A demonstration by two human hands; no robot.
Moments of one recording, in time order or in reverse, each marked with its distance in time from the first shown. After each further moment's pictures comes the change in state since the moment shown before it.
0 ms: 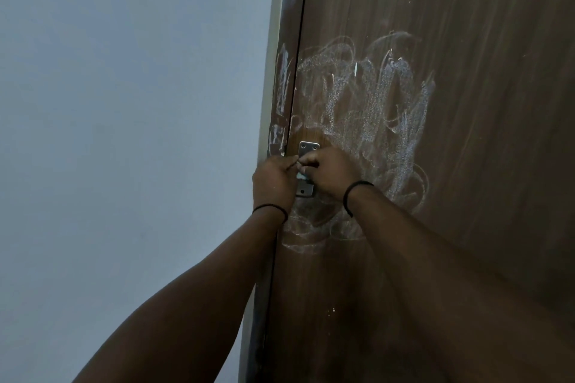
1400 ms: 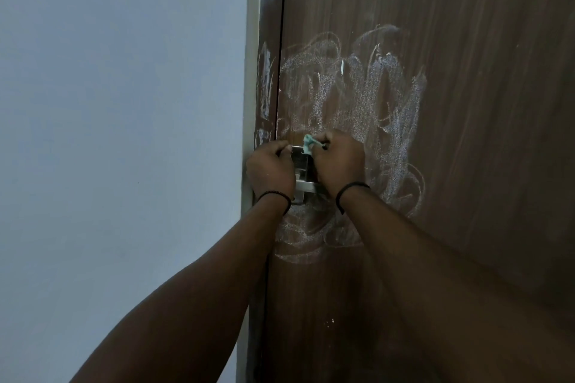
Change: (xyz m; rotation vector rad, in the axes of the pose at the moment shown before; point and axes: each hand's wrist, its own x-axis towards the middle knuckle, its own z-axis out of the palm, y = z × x) left_hand 0.023 0.036 0.009 -0.195 0.118 -0.261; right_hand 0.014 0.015 -0.004 0.142 0.546 0.126
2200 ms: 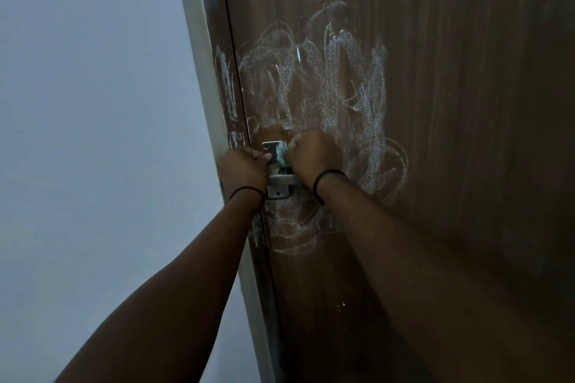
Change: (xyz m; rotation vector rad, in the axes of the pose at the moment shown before) left_hand 0.014 -0.010 0.003 0.256 -0.093 -0.024; right_hand 0.000 0.006 -0.002 -0.102 -0.168 0.129
